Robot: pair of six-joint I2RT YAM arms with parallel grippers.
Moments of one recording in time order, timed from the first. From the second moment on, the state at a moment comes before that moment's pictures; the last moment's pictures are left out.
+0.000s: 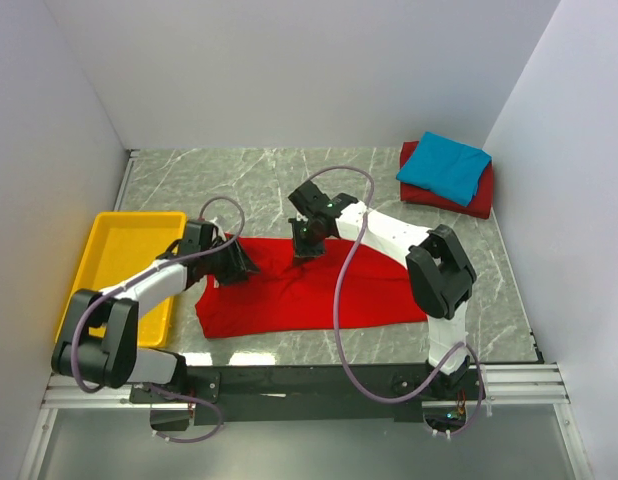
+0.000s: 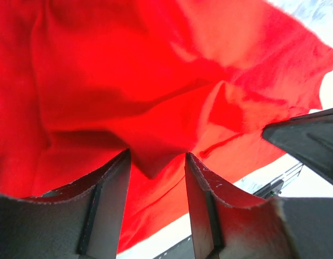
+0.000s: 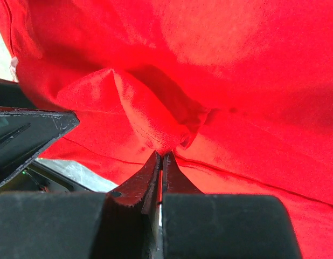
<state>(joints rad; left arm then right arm) -0.24 1.34 0.61 -0.15 0.40 -0.73 0.74 1.94 1.53 -0.71 -0.17 0.63</state>
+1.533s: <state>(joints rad) -0.24 1.19 0.63 -0.46 0.45 -0.76 0.78 1.84 1.40 -0.73 -0.21 0.61</state>
